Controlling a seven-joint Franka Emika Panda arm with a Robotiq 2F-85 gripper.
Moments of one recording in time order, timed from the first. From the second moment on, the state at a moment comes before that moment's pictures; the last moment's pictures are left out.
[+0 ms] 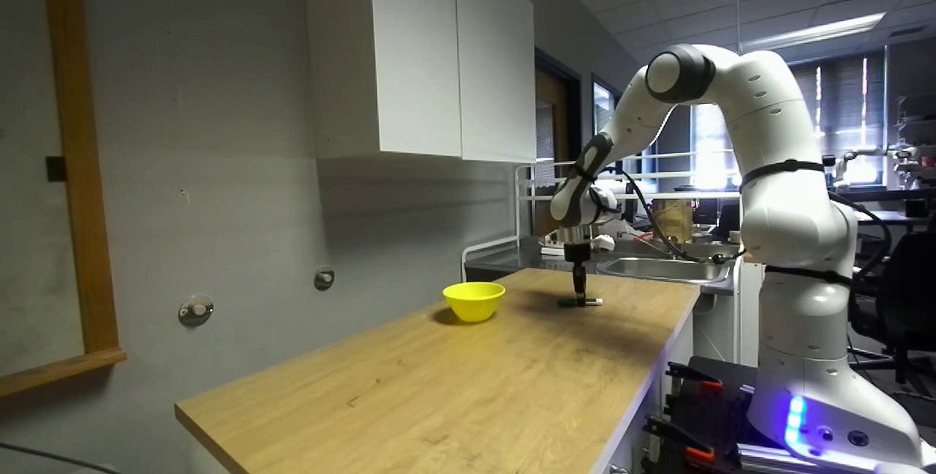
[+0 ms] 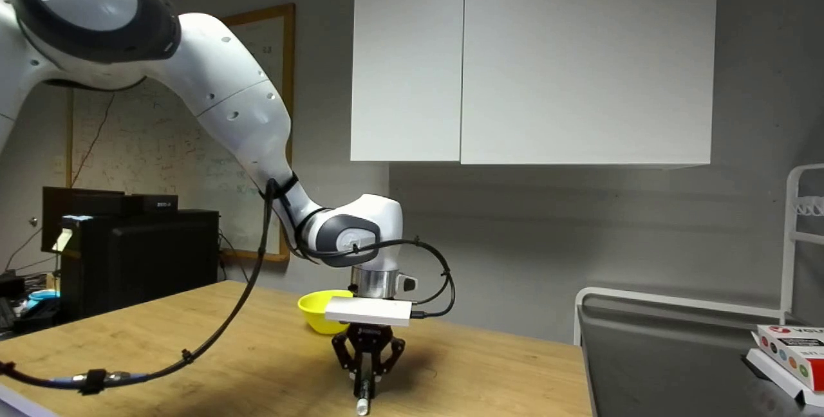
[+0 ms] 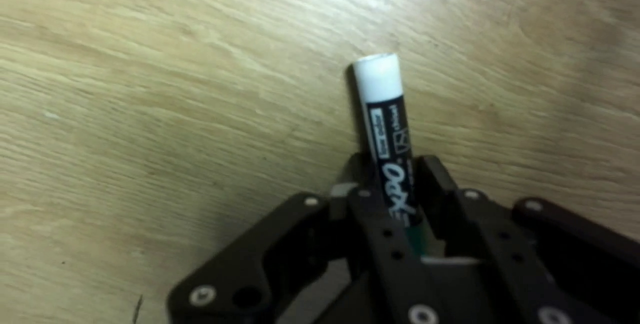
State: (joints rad) arm -0.32 0.26 -0.17 -2.23 0.01 2.41 -0.82
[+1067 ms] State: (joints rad) arm -0.17 -0.10 -0.12 -2.21 -0.02 2.52 0.04
